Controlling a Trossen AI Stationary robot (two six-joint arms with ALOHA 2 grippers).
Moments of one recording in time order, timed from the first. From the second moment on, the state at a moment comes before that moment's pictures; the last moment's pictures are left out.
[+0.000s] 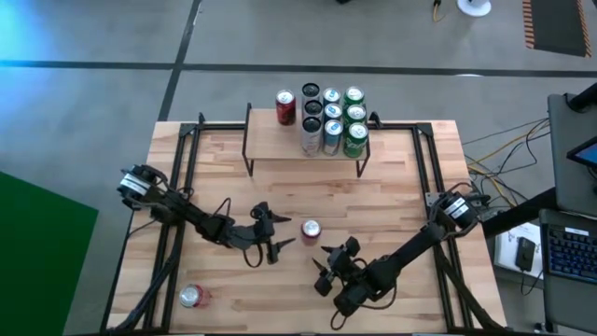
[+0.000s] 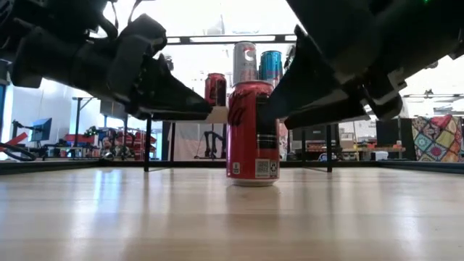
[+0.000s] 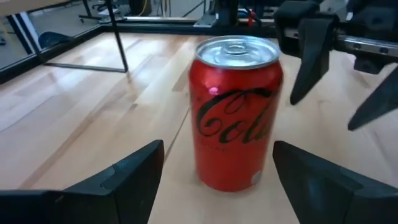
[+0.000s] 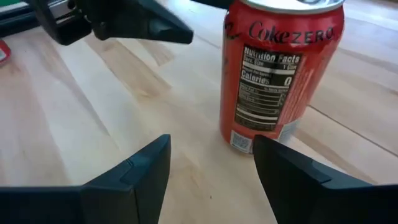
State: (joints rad) left arm -0.39 1.74 0.53 0.85 -0.60 -0.21; right arm 0.64 2.02 1.20 -0.22 0.99 1.10
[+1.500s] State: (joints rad) left arm 0.01 1.82 0.76 0.75 0.51 0.21; right arm 0.72 1.90 1.19 -0.56 0.89 1.18
